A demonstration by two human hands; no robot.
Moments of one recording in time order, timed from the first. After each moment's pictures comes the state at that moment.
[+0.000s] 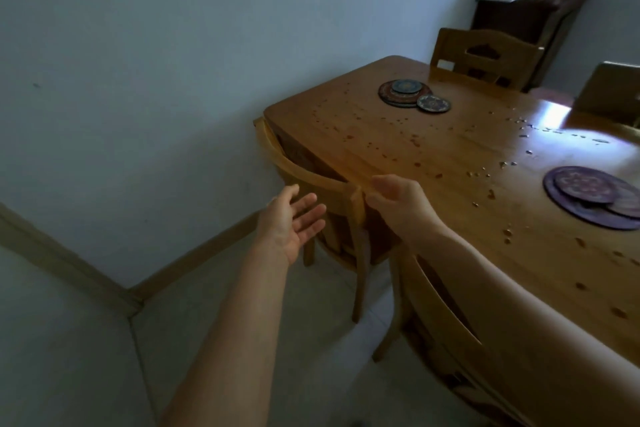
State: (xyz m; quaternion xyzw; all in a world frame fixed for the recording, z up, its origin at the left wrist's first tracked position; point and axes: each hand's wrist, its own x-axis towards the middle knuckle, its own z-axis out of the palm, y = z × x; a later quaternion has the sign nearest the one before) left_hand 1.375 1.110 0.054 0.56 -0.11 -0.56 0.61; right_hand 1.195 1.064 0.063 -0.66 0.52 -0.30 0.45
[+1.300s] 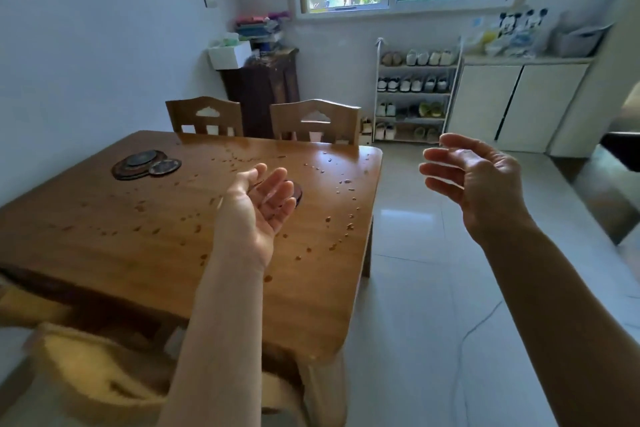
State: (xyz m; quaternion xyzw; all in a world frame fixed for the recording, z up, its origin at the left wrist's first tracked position) left_hand 0.839 1.174 0.154 0.38 -0.31 -0.68 0.55; right_hand 0.596 1.250 0.160 -0.28 0.55 -0.73 0.31
